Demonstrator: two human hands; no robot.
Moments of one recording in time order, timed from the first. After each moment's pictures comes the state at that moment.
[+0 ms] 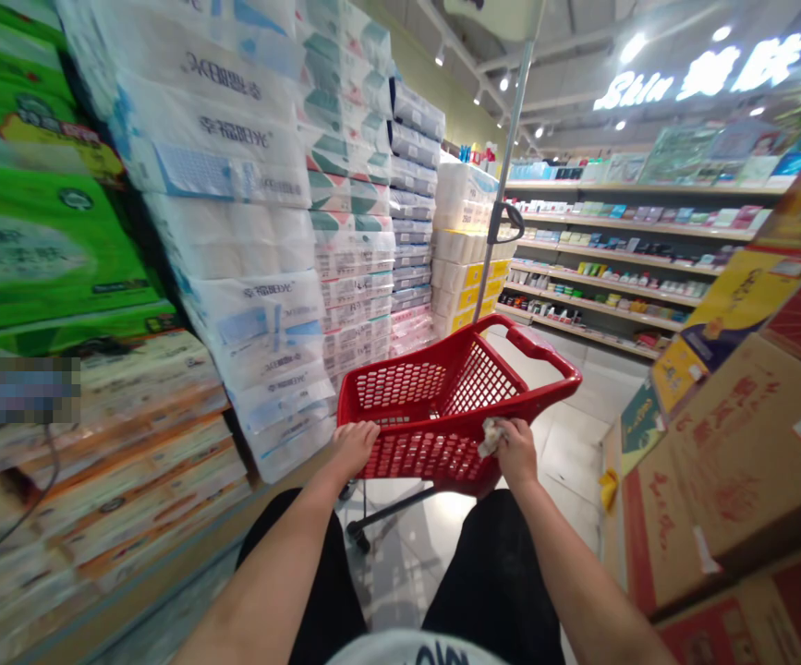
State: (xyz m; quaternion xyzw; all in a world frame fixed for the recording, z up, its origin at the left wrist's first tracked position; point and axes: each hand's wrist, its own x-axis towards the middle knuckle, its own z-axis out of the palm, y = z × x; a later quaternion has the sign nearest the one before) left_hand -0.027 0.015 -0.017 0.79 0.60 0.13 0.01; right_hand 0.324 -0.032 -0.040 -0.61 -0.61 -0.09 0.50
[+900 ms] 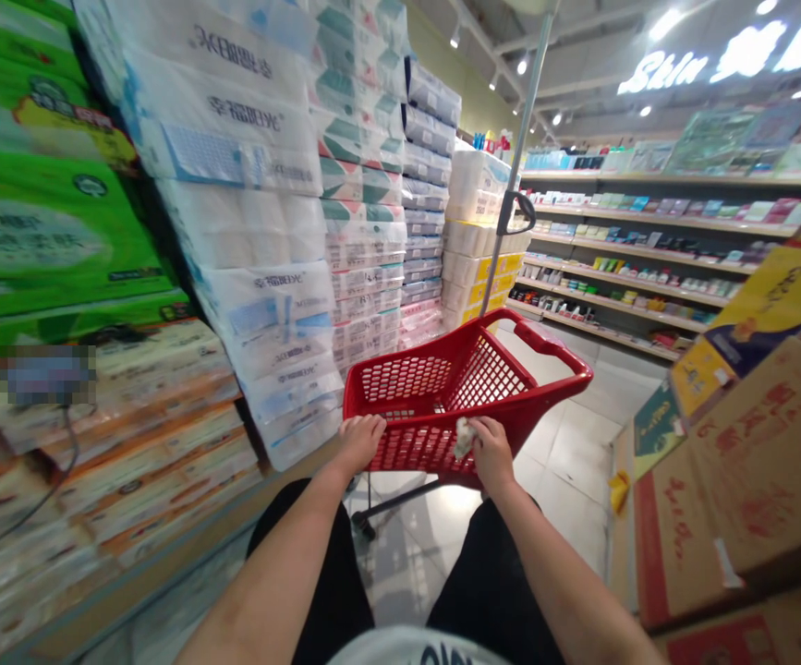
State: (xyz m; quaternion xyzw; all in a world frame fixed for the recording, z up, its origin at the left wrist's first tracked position) left_hand -0.031 0.019 -0.022 0.78 0.61 0.15 0.02; right_hand 0.258 -0.022 -0.053 -0.55 -0.68 -0.06 0.48
